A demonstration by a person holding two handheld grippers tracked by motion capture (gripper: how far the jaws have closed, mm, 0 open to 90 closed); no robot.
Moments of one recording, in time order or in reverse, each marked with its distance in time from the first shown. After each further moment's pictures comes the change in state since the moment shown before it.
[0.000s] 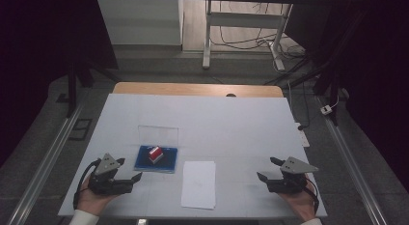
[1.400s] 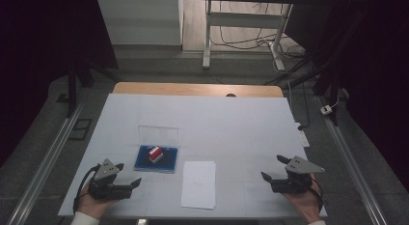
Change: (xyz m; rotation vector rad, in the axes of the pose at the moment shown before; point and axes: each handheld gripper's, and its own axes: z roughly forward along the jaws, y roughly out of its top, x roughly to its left) left arm 0.002 -0.024 0.008 0.017 -0.017 -0.021; right arm -0.004 0.004 -0.013 -0.013 -0.042 0.002
